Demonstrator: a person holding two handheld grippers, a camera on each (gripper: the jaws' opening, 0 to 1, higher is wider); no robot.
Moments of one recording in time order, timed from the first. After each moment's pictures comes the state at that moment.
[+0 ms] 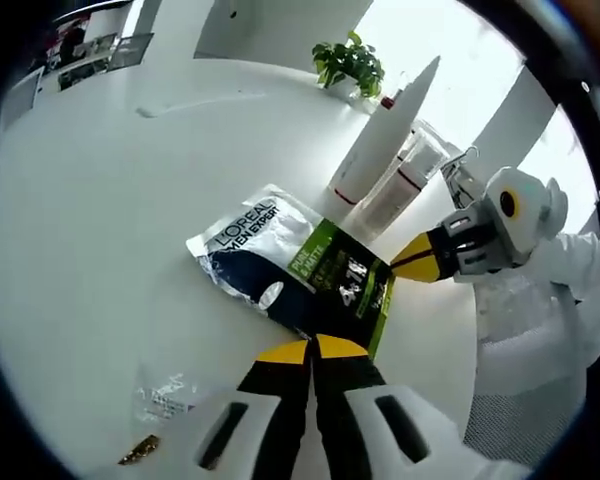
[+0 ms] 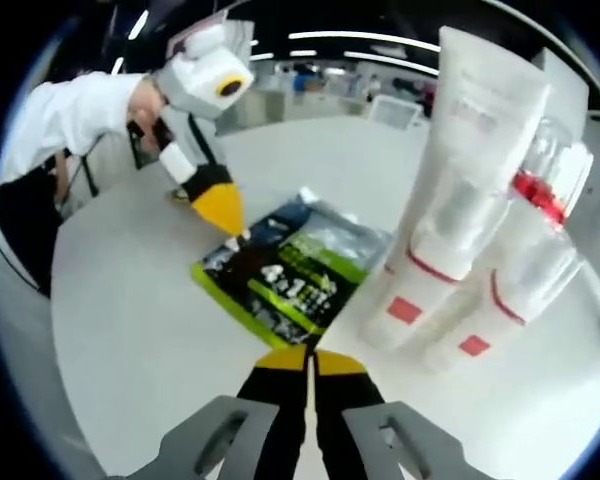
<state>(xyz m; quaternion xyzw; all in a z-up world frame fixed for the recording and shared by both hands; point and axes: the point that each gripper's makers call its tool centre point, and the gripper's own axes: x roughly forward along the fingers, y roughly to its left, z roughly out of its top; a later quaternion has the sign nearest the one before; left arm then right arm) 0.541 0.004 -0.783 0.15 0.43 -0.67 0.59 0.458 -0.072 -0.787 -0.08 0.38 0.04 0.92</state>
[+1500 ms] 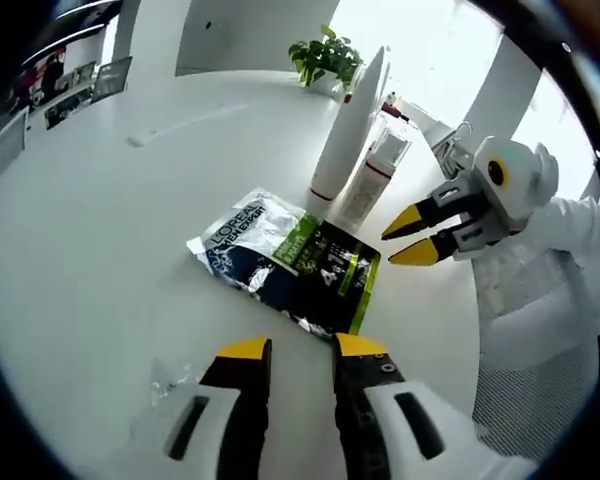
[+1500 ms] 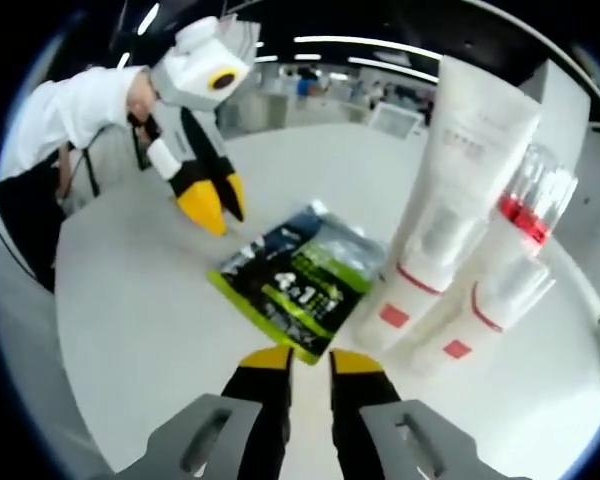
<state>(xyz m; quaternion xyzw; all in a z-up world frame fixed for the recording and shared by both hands) 0.540 0.018 -0.765 0.20 0.38 -0.69 0.59 0.452 -0.068 -0.770 -0.09 0.37 0.04 0.92</state>
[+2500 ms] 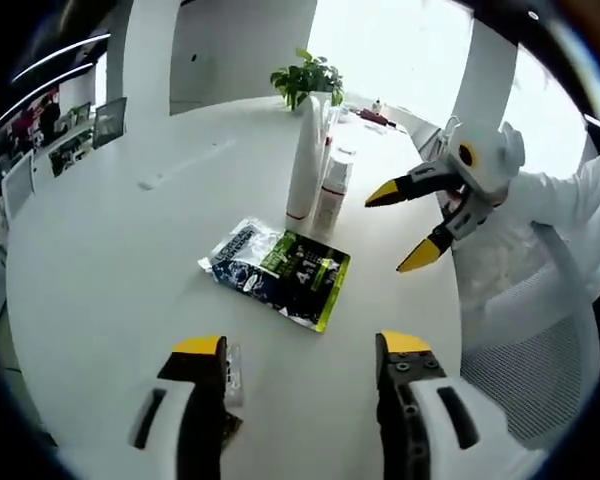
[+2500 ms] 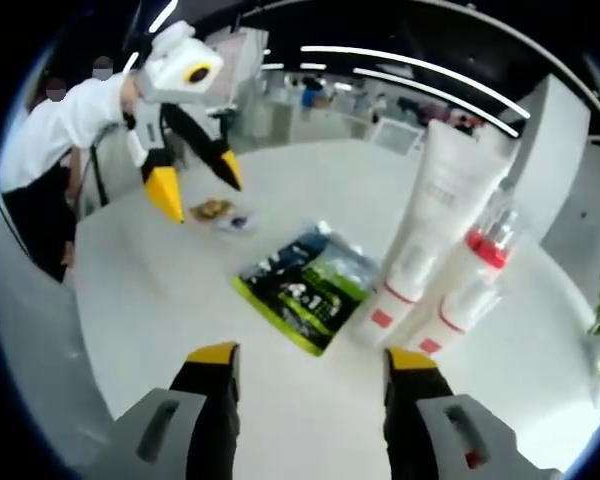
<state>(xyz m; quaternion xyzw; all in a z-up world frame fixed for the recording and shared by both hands) 0.532 0.055 -0.715 0.21 0.31 -0.70 0.61 0.429 -0.060 -0.733 -0.11 0.35 0.05 0.93</state>
